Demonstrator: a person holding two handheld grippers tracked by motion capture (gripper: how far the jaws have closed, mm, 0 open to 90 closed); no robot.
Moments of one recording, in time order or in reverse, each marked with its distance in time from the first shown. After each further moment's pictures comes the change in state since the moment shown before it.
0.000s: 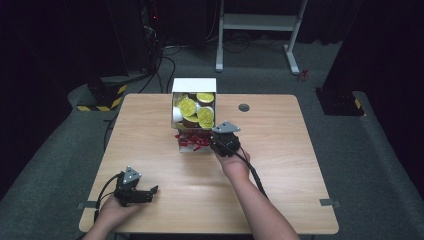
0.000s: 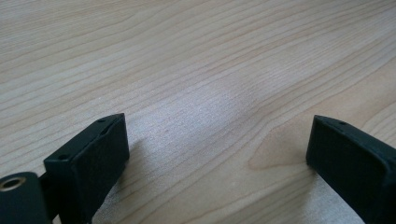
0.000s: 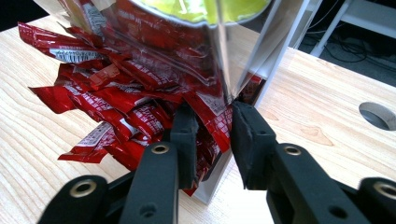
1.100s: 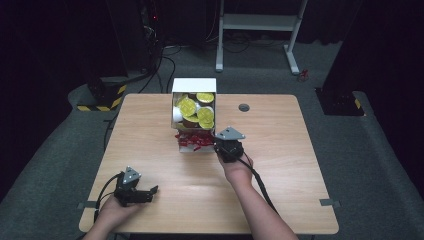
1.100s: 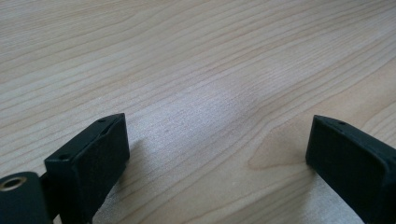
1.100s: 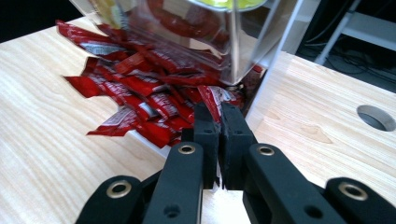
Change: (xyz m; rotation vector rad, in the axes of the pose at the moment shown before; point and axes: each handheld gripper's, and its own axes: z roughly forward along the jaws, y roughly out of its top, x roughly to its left) left arm 0.000 0.000 -0.001 0.000 -0.002 -0.003; right arm 0.004 -0.013 -0.019 -0.054 0.021 -0.008
